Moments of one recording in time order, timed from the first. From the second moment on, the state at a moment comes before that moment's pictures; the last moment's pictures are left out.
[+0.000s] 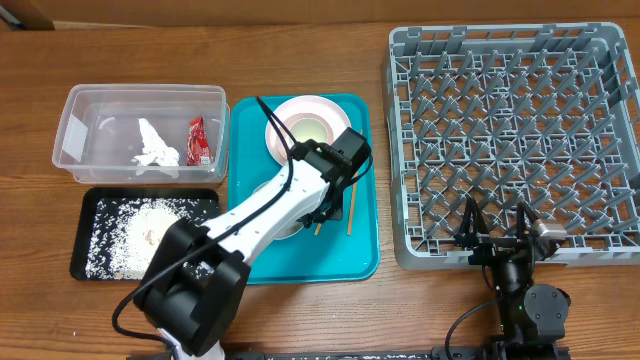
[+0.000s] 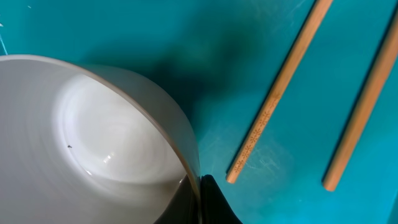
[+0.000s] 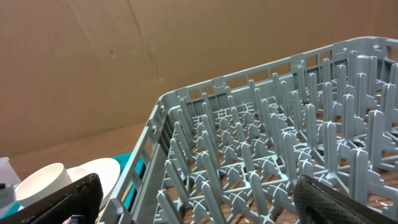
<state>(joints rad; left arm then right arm) -0.67 1.87 1.34 -1.05 -0.19 -0.65 0.03 0.01 0.02 -0.03 0.00 0.30</state>
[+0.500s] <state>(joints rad) -0.67 1.87 1.34 -1.05 -0.18 -0.65 0.03 0.01 0.02 -0.03 0.00 0.30</state>
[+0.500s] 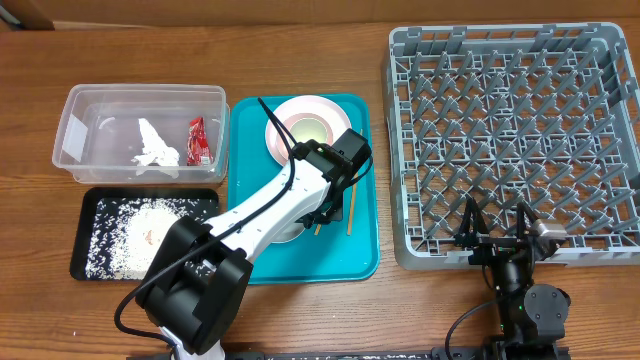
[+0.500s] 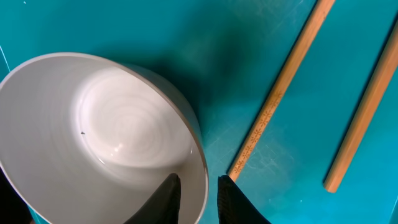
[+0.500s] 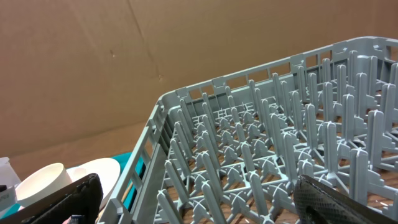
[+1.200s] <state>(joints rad) -0.47 1.87 1.56 -1.14 0.18 -0.52 0.03 0.01 0.02 -0.03 0.00 0.30</state>
